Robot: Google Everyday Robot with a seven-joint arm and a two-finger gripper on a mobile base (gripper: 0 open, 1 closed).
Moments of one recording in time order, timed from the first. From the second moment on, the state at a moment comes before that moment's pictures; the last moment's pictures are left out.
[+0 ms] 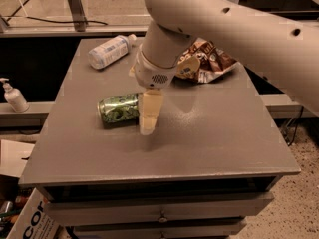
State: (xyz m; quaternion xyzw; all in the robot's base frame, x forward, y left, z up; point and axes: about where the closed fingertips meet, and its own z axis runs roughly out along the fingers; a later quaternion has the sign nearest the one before) arm 0.529 0.048 0.853 -0.77 0.60 0.09 0.17
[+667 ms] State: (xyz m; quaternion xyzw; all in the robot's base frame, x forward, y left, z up) arm 0.540 0.065 0.834 -0.77 0.61 0.10 0.16
